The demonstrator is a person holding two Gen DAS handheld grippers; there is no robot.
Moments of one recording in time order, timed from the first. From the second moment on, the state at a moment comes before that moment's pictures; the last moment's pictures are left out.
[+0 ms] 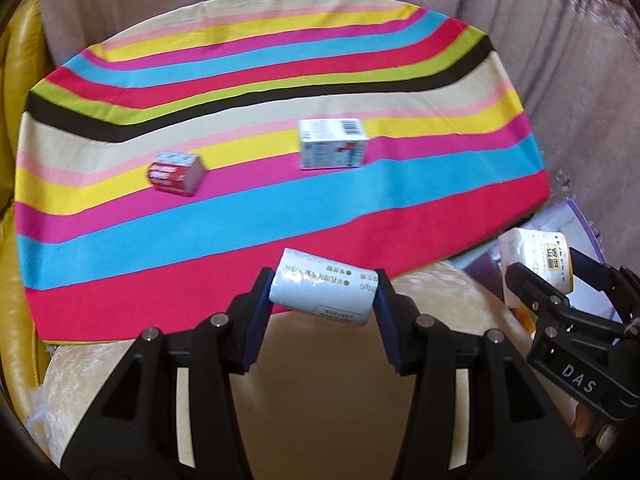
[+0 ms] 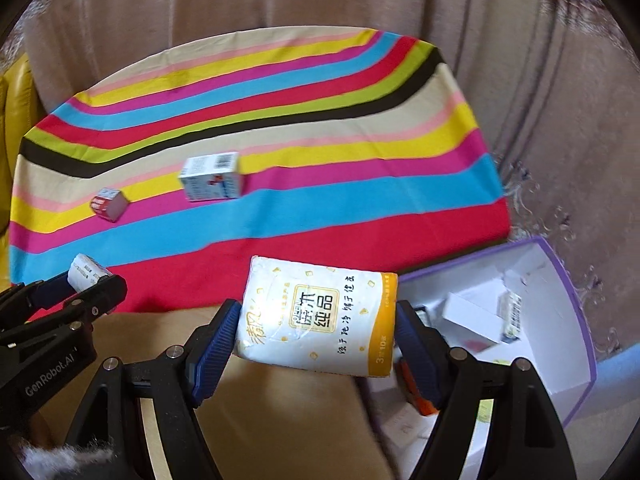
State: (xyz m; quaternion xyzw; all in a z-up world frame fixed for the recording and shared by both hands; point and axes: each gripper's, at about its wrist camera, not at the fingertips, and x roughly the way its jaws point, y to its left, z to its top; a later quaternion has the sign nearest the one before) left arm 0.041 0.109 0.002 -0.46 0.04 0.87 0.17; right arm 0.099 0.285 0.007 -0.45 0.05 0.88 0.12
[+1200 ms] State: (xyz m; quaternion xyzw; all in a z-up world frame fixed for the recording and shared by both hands) left arm 0.109 0.288 0.006 -0.45 0.10 0.79 0.41; right arm 0.196 0.443 0.001 -0.44 0.11 0.84 0.29
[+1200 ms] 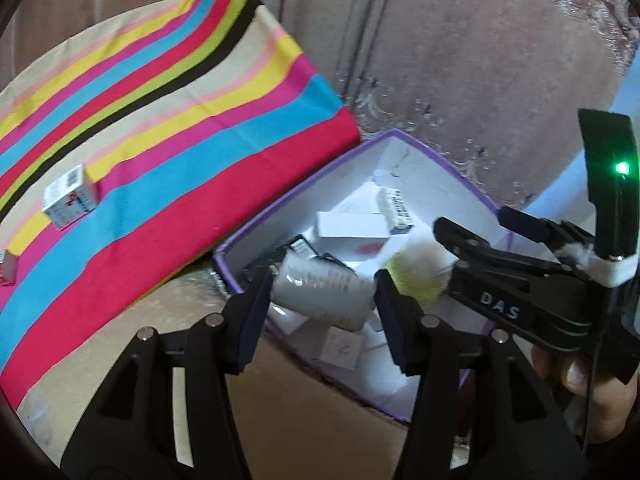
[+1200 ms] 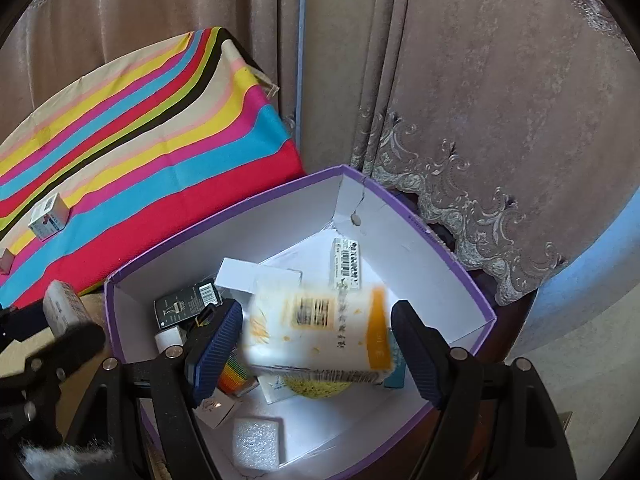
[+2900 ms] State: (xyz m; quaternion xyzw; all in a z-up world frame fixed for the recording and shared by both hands) left arm -0.088 -0.010 -0.023 -0.48 -0.01 0.86 0.15; right arm 0.000 0.232 0.014 -0.43 0.00 0.90 0.07
